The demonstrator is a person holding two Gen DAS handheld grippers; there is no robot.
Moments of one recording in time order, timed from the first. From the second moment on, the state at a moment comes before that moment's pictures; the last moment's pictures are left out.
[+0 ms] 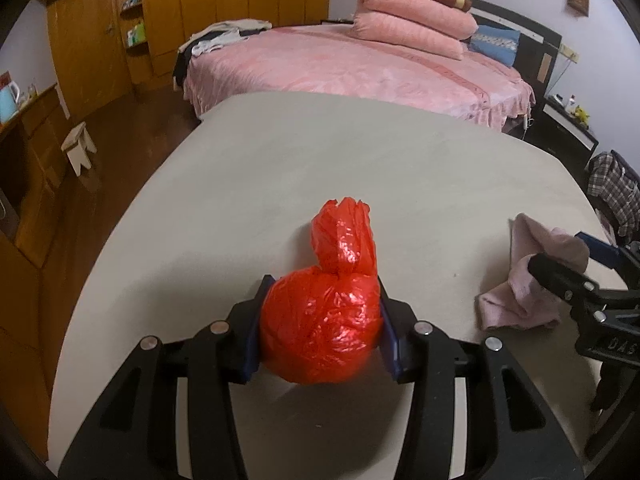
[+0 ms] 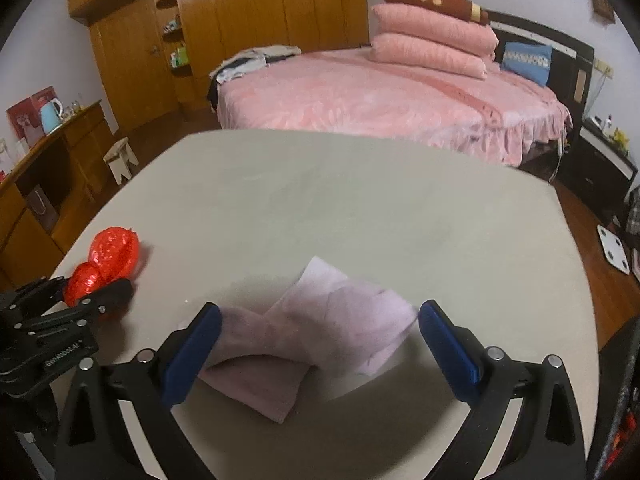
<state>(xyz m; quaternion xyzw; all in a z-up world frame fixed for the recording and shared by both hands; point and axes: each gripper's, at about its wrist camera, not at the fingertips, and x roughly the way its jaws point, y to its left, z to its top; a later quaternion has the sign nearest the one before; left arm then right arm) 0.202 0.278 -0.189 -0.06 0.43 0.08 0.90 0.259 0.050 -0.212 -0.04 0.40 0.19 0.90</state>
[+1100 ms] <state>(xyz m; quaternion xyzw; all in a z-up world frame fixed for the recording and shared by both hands) 0.172 0.247 -0.165 -0.06 0.39 0.07 0.92 0.217 0.029 -0.186 -0.02 0.37 0.25 0.89</state>
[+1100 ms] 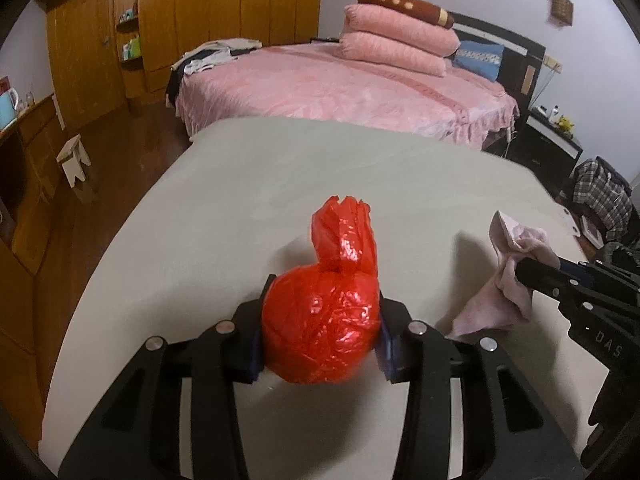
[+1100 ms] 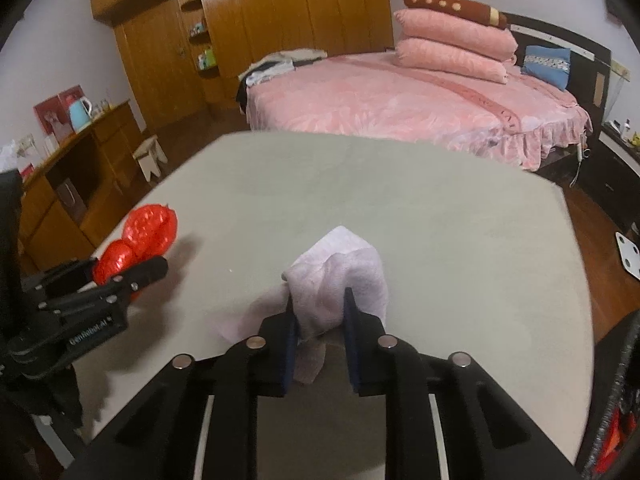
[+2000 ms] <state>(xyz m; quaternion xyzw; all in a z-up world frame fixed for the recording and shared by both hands) 0.127 0.120 -0.047 -0.05 0.29 -0.01 0.96 0.141 -0.094 -0.062 0.01 0.26 0.19 0.95</state>
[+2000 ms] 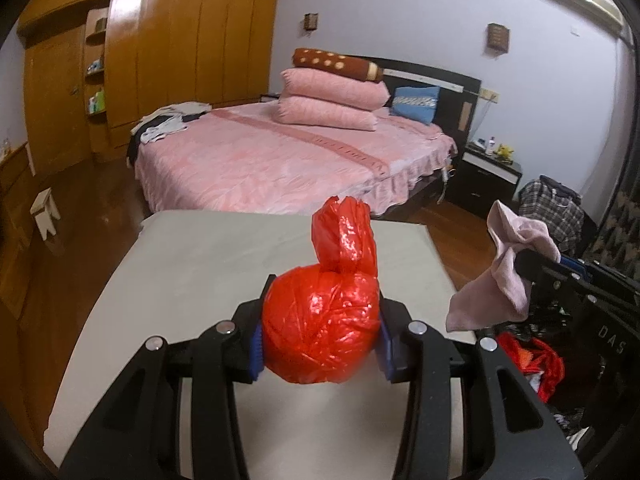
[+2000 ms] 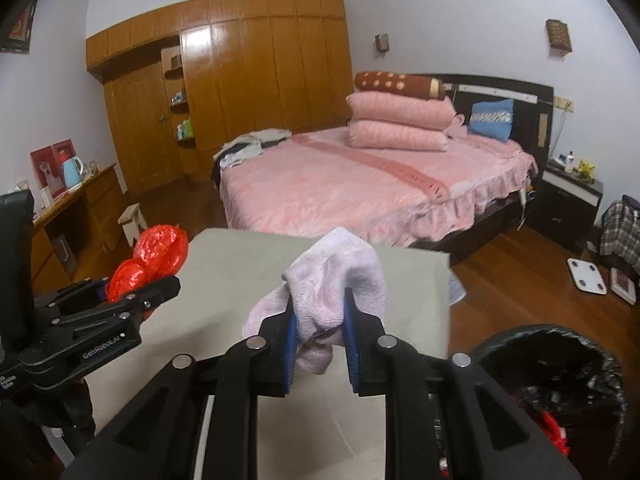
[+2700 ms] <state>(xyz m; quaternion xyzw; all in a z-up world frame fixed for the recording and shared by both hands) 0.090 0.013 -0.015 -0.01 0.24 -0.09 0.97 0.083 -0.194 -0.030 0.01 0.20 0.11 0.97</state>
